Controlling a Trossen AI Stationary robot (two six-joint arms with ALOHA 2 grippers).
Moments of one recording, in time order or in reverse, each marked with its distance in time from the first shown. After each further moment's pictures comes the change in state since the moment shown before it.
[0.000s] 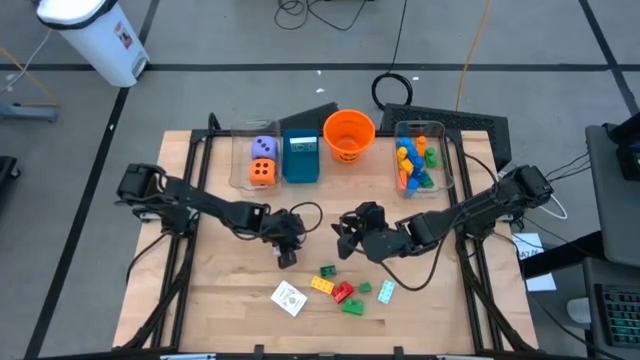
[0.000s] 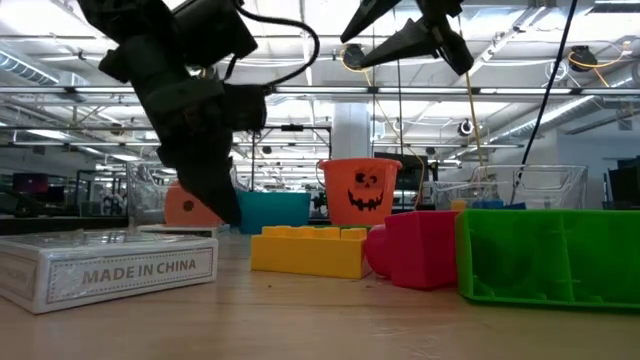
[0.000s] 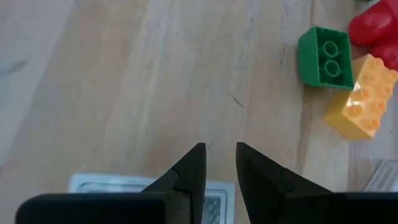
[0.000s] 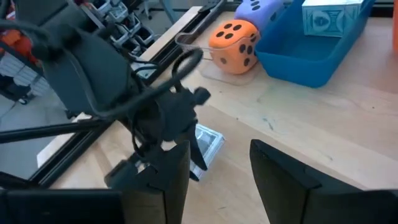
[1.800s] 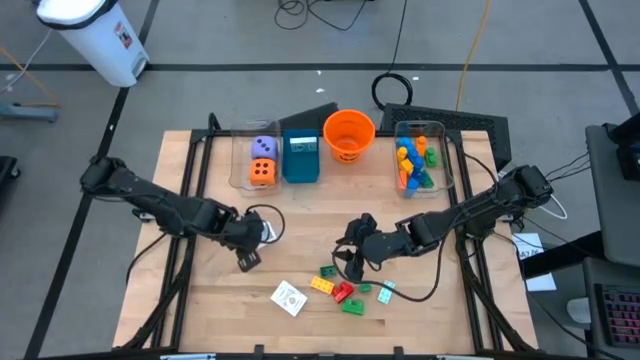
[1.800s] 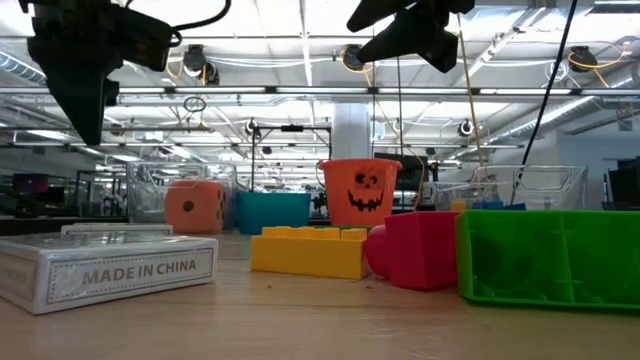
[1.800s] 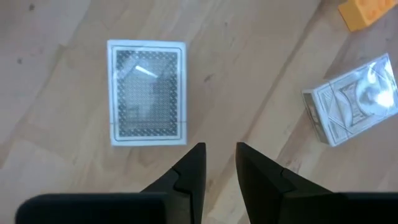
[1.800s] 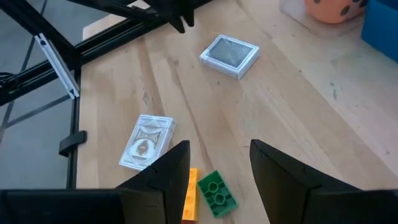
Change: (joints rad) left arm -0.196 -0.367 0.095 -0.786 -0.071 -0.453; right arm 0.002 0.000 0.000 -0.008 -0.375 -0.361
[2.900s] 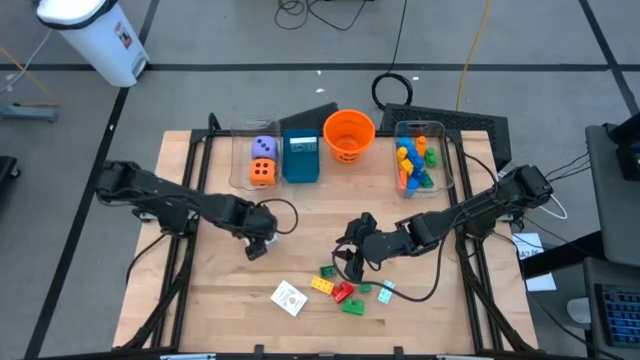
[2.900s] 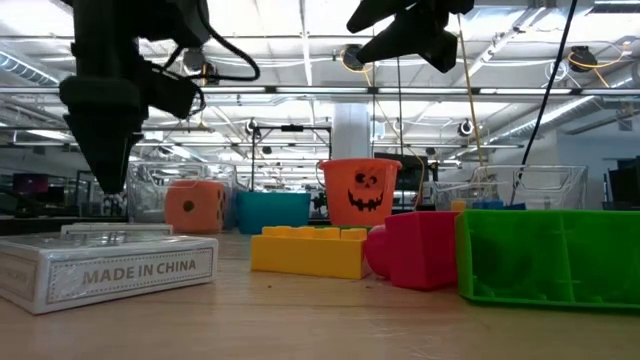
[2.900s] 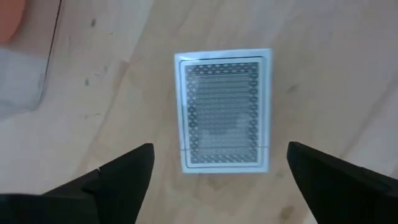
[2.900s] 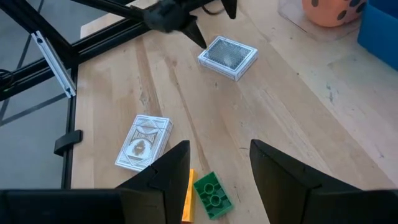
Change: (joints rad) left arm 0.154 0.163 0.002 -0.075 -0.053 0.219; right arm -0.002 0.000 0.000 -0.001 0.005 -0.014
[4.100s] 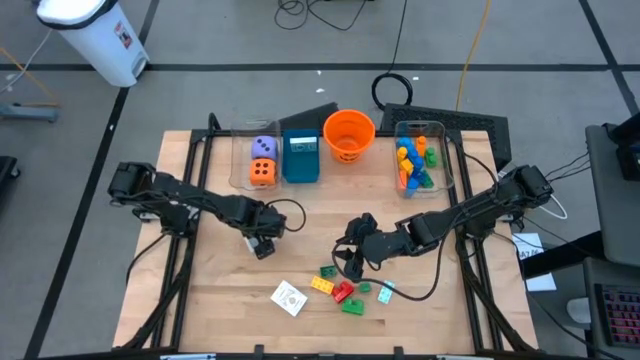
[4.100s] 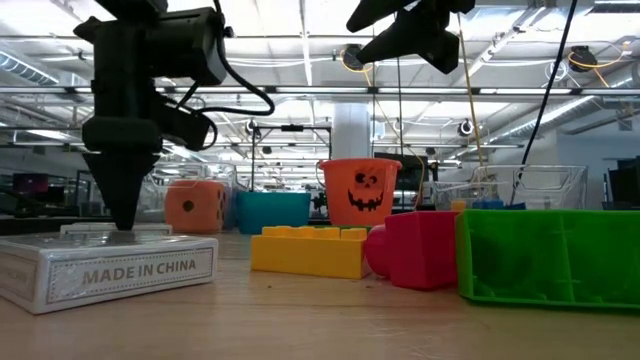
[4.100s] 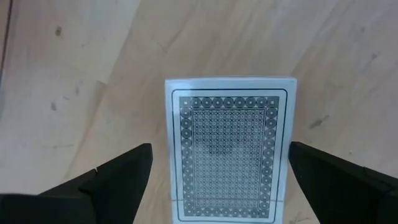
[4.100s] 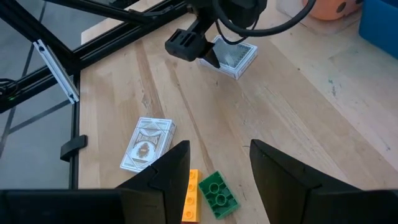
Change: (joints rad) left arm 0.063 0.129 -0.043 0.153 0.036 0.039; right arm 0.000 0.000 0.000 0.000 -0.002 0.046
